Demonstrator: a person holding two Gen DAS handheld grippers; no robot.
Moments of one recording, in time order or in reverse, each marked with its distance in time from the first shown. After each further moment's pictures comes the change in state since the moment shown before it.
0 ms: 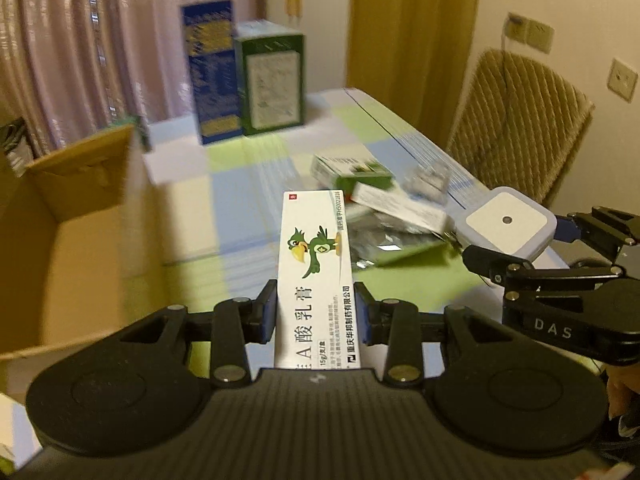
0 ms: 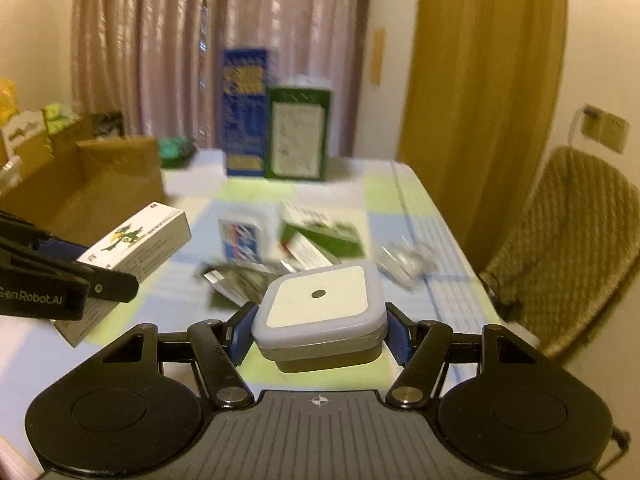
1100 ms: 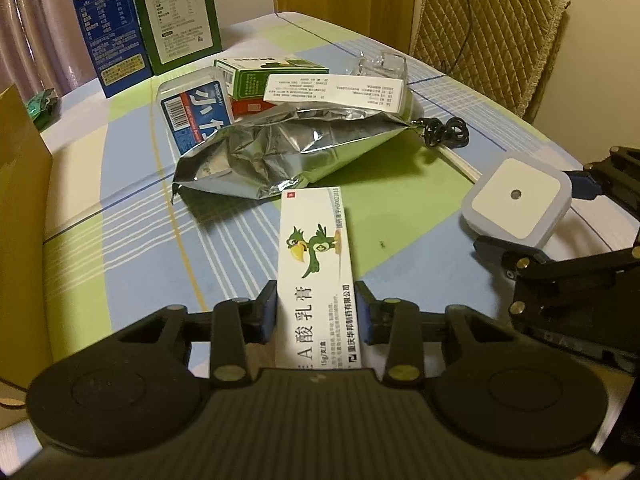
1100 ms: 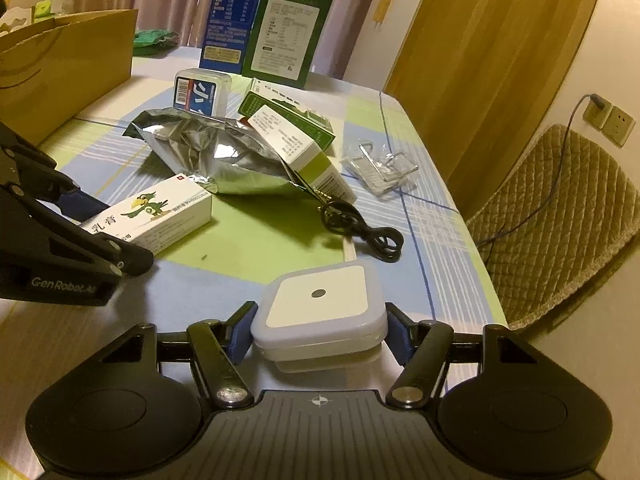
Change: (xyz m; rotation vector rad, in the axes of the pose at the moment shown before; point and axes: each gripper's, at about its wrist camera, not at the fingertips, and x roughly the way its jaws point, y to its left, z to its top) left arm 0.132 -0.071 -0.057 0.169 0.144 -0.081; right arm 0.063 -0.027 -0.084 -0.161 0.187 -0.149
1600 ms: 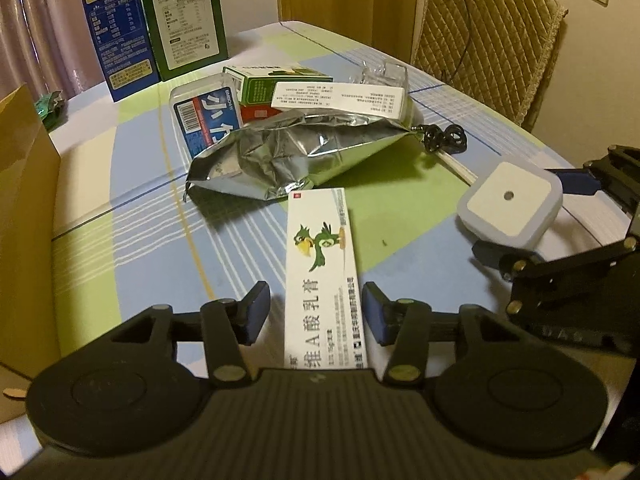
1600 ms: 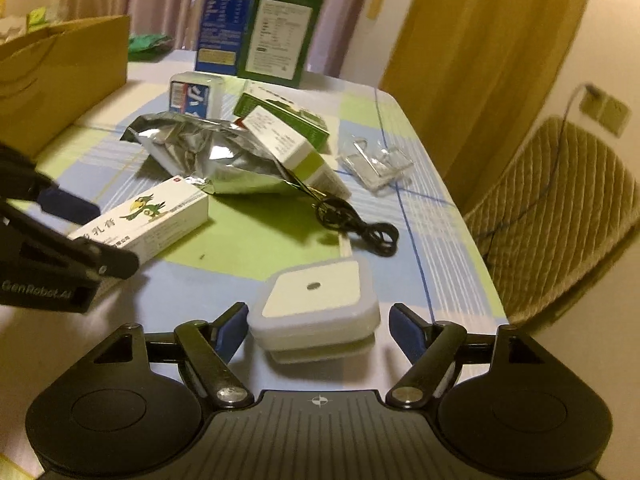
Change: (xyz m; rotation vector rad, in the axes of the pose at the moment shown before) left arm -0.008 0.004 -0.005 -0.004 -0.031 -0.005; right arm -0.003 -0.003 -0.001 0.011 -0.001 0.005
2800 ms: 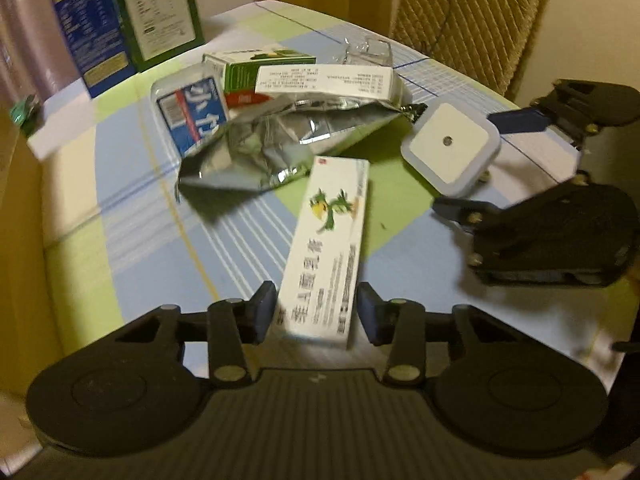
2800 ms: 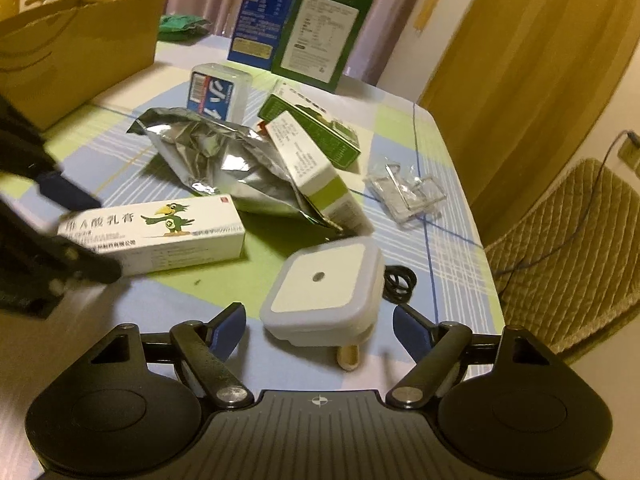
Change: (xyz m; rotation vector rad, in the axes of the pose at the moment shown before) left arm -0.001 0.006 0.004 0.068 0.078 -0.052; right arm 0.028 0.003 0.025 -0.148 0.009 0.054
